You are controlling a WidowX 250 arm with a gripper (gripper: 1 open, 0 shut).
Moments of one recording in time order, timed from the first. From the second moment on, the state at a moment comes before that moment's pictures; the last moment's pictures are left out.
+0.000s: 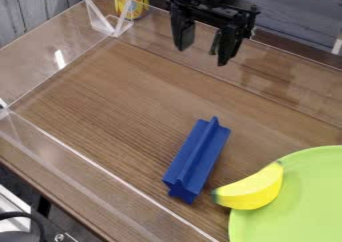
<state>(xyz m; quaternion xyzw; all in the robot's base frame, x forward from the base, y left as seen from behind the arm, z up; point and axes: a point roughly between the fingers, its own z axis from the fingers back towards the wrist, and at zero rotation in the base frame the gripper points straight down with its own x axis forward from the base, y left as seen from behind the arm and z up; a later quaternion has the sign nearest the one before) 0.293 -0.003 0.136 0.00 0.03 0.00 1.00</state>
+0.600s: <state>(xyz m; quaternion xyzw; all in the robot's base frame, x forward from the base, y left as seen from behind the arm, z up) 0.265 -0.017 0.103 -0.02 0.02 0.02 1.00</state>
